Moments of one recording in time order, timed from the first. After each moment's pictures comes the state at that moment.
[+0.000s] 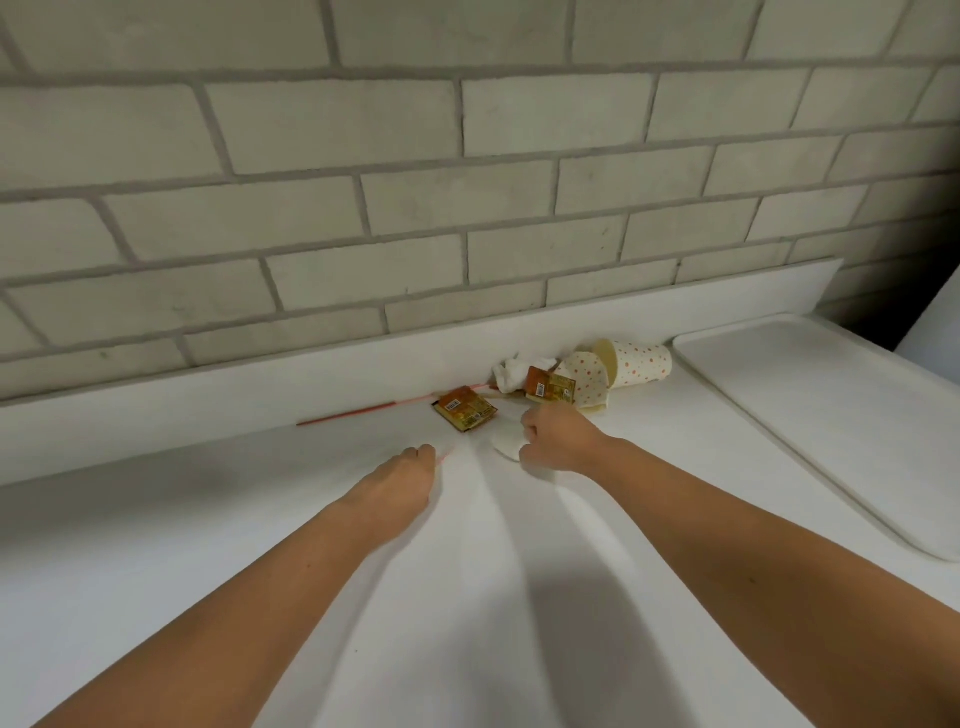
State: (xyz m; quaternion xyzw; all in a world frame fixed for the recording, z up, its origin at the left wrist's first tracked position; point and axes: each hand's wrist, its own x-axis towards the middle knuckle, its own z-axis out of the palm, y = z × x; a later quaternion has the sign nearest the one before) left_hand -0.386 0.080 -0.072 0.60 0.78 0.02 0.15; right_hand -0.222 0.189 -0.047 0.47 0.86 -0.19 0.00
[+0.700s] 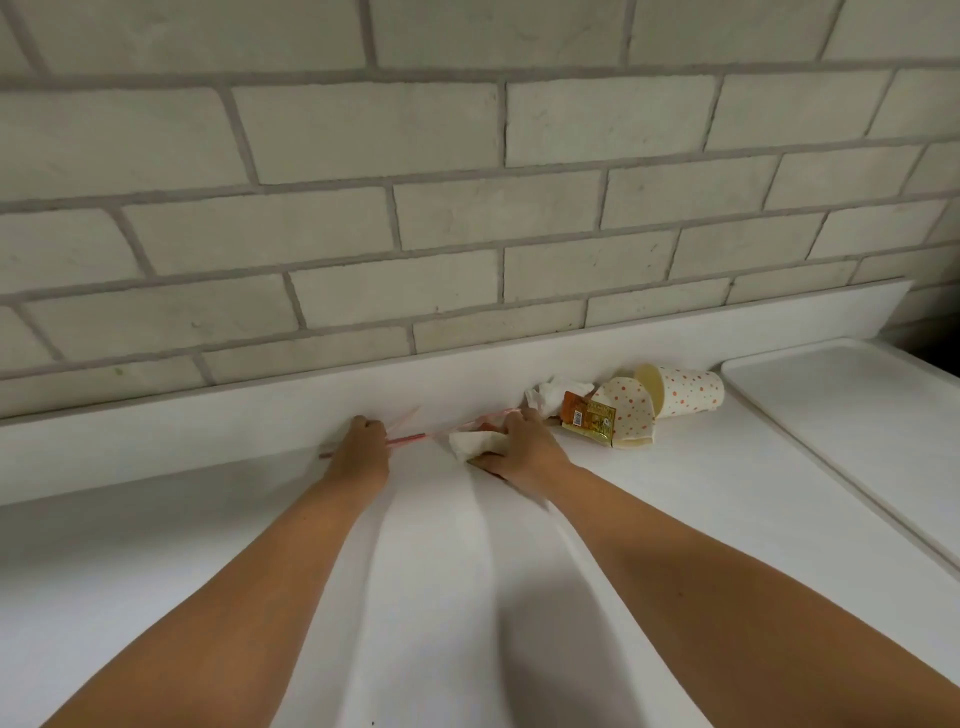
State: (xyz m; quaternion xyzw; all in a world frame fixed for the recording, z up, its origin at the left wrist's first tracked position) left_hand -0.472 0.125 -0.082 0.48 0.87 0.12 0.08; right_hand -0.294 0.204 -0.071 0.48 0.83 -0.28 -0.08
